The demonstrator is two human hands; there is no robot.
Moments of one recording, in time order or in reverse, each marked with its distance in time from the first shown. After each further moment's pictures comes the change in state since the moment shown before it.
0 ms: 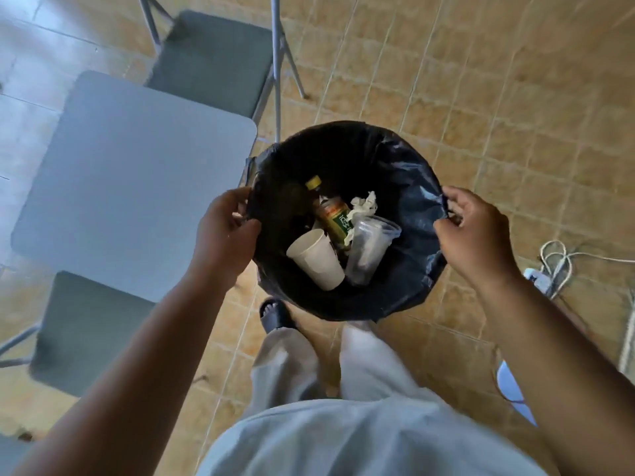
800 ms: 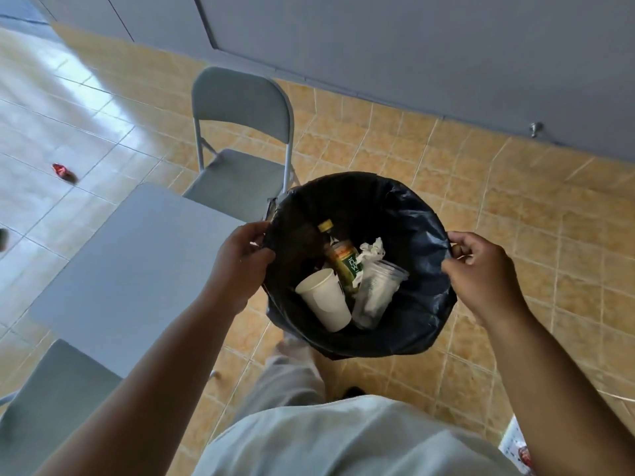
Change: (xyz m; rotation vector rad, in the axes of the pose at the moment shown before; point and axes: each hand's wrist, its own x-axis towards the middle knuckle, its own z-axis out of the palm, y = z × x) left_hand -0.009 0.148 0.036 -0.147 0.059 0.101; right_hand 0.076 -0.036 -0.129 0.143 0.081 -0.202
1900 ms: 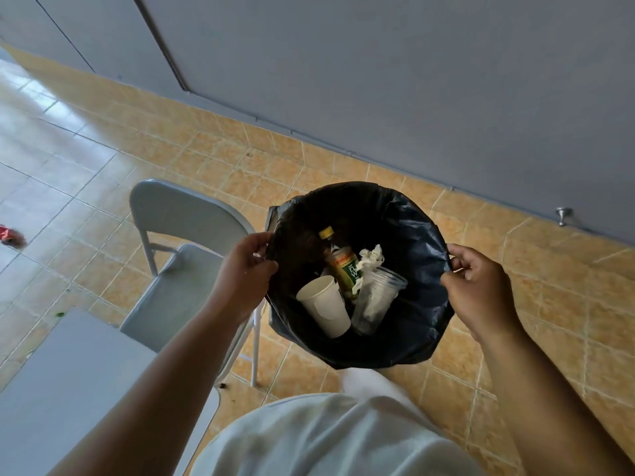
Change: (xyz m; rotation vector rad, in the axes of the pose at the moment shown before) left_hand 0.458 0.208 0.107 0.006 -0.050 0.011; right_hand 0.495 -0.124 0.059 0.027 -0.001 0.035
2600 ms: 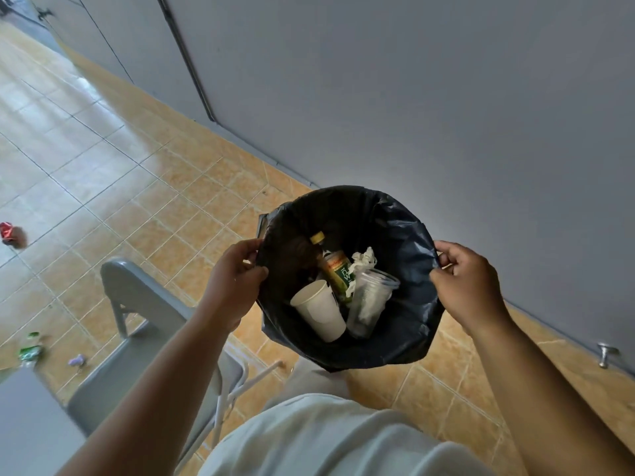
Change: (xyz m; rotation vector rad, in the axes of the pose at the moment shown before) left_hand 0.262 0.097 0.025 -0.112 0.202 -0.076; right_hand 0.332 -0.135 0.047 -0.121 -0.166 -0.226
